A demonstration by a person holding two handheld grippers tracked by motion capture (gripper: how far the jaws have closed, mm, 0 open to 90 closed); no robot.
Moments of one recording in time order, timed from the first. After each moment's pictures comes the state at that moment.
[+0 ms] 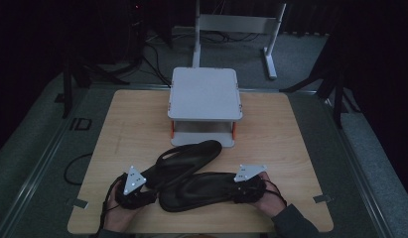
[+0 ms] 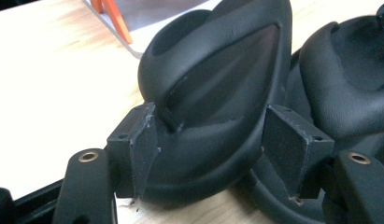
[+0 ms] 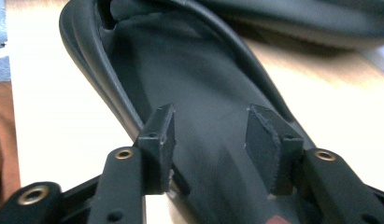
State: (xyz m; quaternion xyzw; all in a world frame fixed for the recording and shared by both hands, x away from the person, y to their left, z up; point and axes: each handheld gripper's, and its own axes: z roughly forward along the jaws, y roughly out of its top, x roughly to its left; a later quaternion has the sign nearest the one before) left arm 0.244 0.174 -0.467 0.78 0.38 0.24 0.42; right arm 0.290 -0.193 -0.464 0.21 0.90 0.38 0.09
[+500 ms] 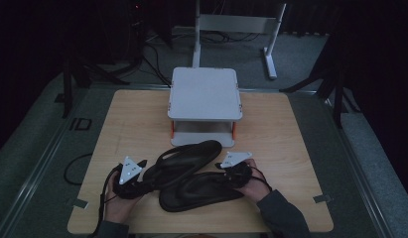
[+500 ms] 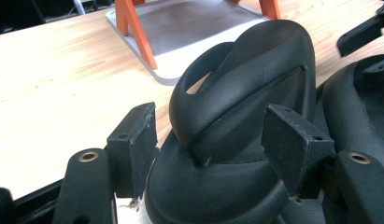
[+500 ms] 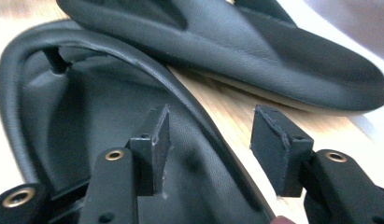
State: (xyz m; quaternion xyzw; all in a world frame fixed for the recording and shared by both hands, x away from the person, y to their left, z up) left arm 0.262 0.181 -0.454 0.76 0.40 0.25 0.44; right arm 0.329 -0.158 -0.463 0.20 0.89 0.38 0.12
